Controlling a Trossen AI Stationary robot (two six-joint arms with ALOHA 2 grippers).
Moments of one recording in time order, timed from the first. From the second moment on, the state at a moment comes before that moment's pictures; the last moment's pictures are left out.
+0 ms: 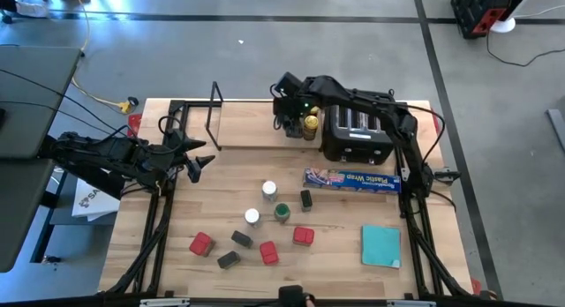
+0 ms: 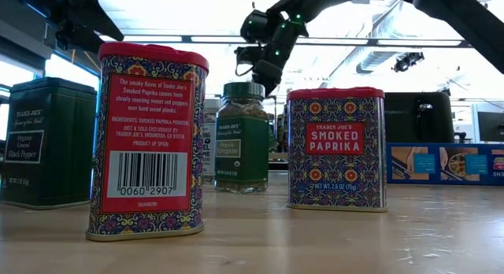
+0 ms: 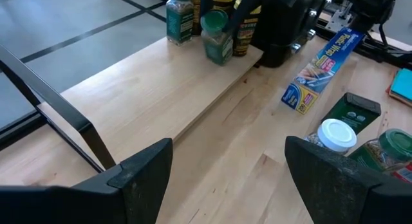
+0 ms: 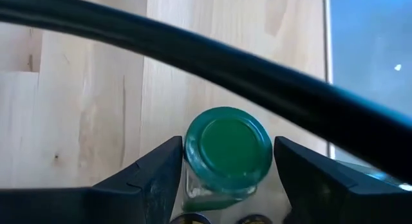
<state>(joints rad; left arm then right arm) -0.22 0.53 0.68 -0.79 -0.67 -0.57 -0.44 2.13 2.01 -0.96 -0.06 -0.50</state>
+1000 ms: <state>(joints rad) -0.22 0.53 0.68 -0.77 -0.69 -0.57 -0.36 2.23 2.01 -0.70 0.03 -0.32</state>
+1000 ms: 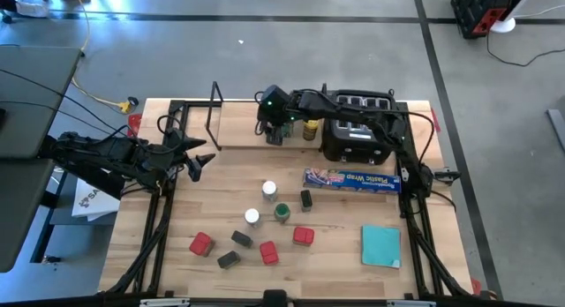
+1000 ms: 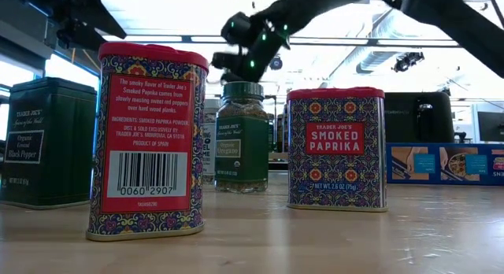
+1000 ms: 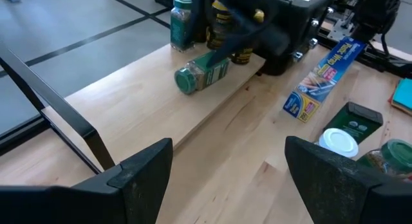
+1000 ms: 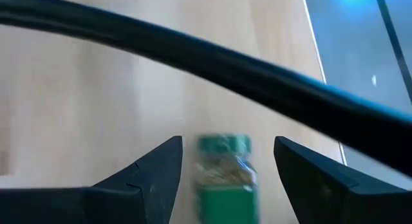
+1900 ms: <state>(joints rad) -0.22 0.53 0.68 -0.76 -0.69 -0.57 -0.40 2.36 2.01 -0.70 -0.04 -0.34</state>
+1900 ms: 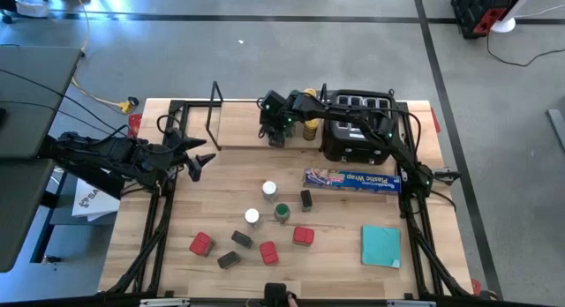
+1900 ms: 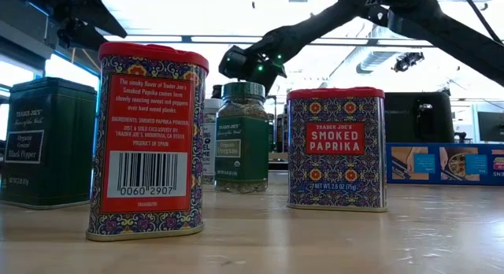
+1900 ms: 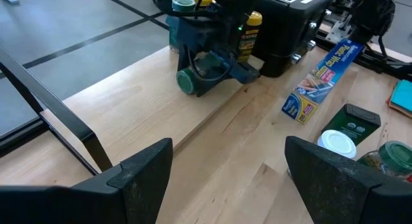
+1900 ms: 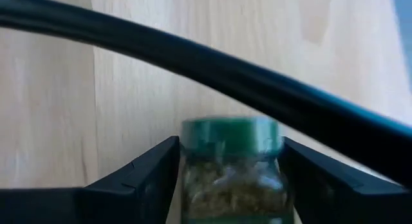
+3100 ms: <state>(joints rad) -0.49 0.55 0.64 -0.71 -0.88 -0.51 -0.15 2.05 2.01 -0.69 -0.25 -0.33</state>
